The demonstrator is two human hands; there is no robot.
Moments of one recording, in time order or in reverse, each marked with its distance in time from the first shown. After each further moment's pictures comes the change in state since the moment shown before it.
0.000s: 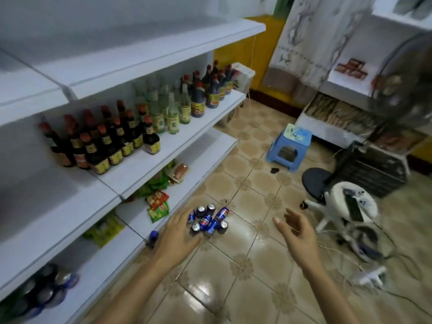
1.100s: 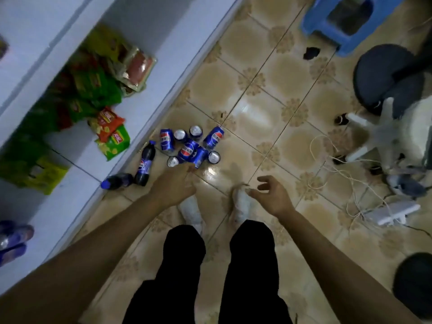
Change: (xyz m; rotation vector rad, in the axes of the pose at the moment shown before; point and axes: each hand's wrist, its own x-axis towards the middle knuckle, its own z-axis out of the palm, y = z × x) left_hand 0.340 -0.097 0.268 -0.006 -0.585 -0.358; right_hand 0.351 0.275 0.123 -0.326 -0.505 0.658
